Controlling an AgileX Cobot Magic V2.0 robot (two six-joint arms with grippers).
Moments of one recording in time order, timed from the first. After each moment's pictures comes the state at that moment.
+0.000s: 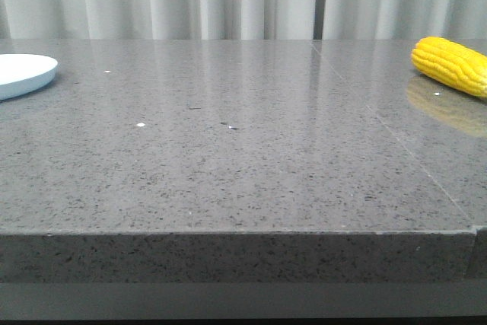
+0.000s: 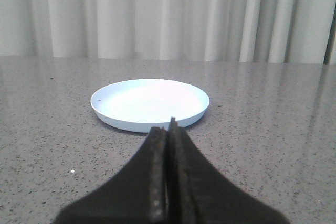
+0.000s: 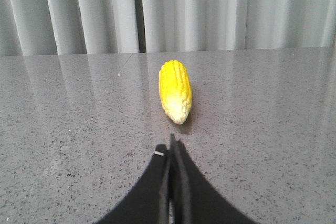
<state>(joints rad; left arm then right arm) -0.01 -0.01 0.01 -0.02 0.03 0.01 0.00 -0.01 0.03 0.08 0.02 0.02</state>
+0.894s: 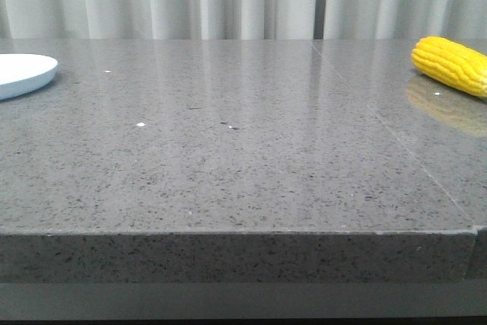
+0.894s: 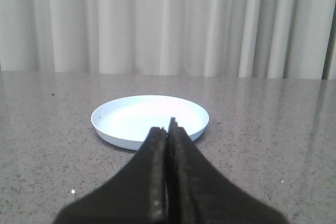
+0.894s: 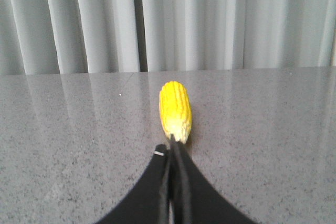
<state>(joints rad) -0.01 -0.01 -0.01 -0.02 -0.01 0.01 0.00 -0.01 -0.02 0.08 -0.01 0.02</state>
